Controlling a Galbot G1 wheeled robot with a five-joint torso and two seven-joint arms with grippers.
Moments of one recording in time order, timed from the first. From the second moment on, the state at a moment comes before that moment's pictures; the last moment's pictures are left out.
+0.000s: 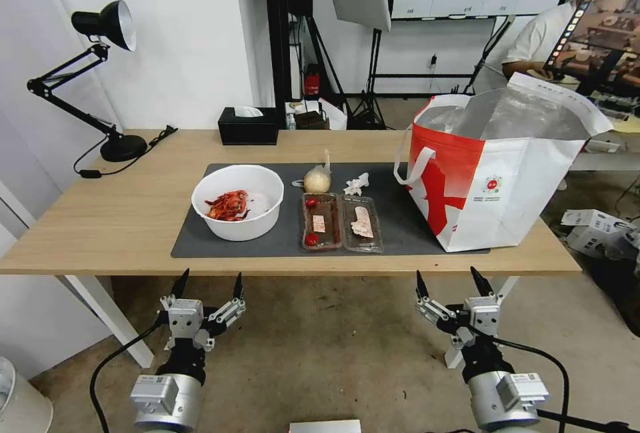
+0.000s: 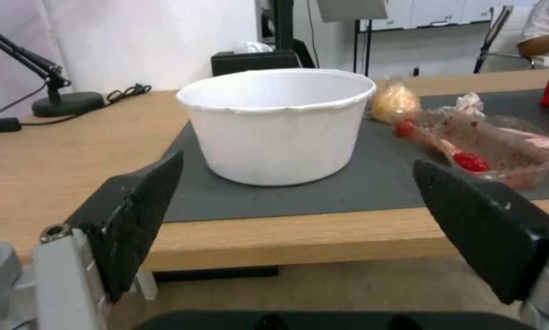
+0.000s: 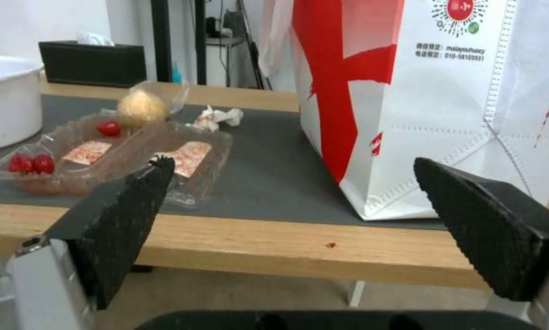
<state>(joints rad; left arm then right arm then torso) 1.80 -1.50 -0.55 -2.30 0.00 0.00 0.00 -1.80 1.50 0.55 2.30 0.00 0.00 0.00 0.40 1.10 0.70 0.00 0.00</state>
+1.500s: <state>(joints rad) 1.54 -1.26 -0.58 -2.41 -0.68 0.62 -0.24 -1.37 0.97 0.60 2.32 0.60 -0.72 0.13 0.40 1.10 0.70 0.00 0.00</state>
